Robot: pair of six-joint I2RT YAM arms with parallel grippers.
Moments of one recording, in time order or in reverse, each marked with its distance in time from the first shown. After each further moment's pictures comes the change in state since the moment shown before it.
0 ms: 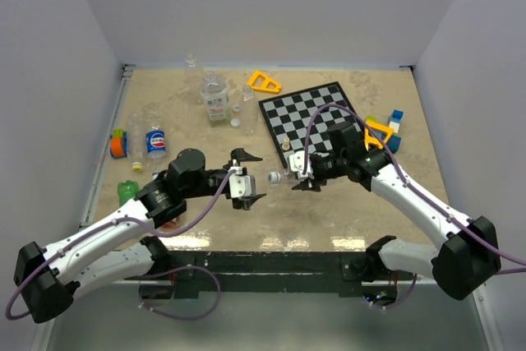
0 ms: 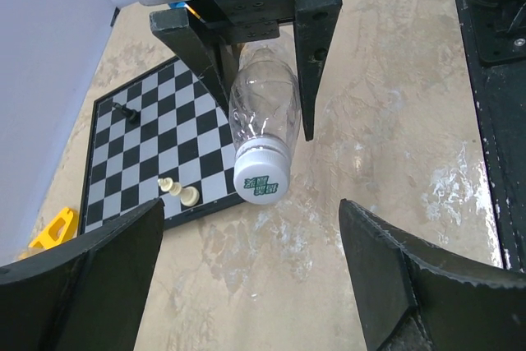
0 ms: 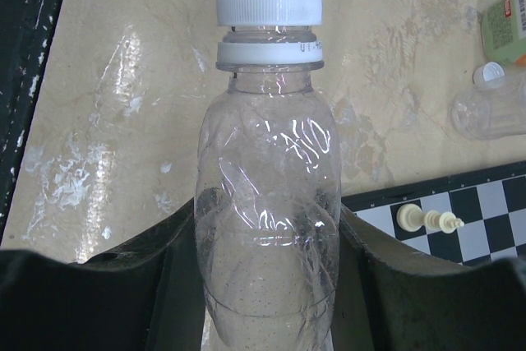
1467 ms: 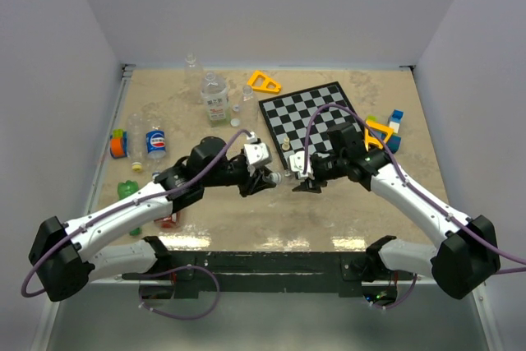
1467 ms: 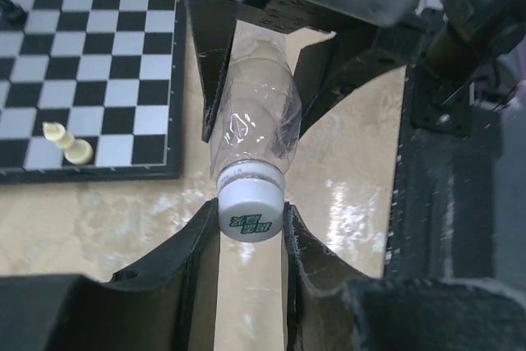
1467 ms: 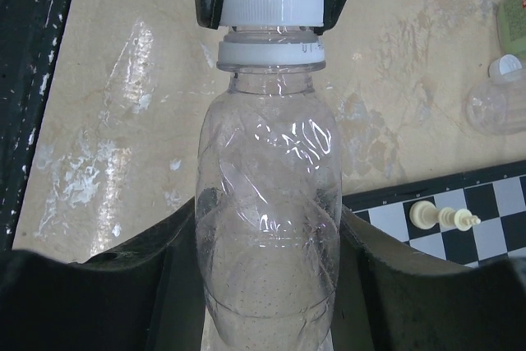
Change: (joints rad) left arm -0.009 0.211 0.089 0.014 -0.011 -0.369; right arm -0.006 0.006 -0.005 -0.024 -0.001 0.000
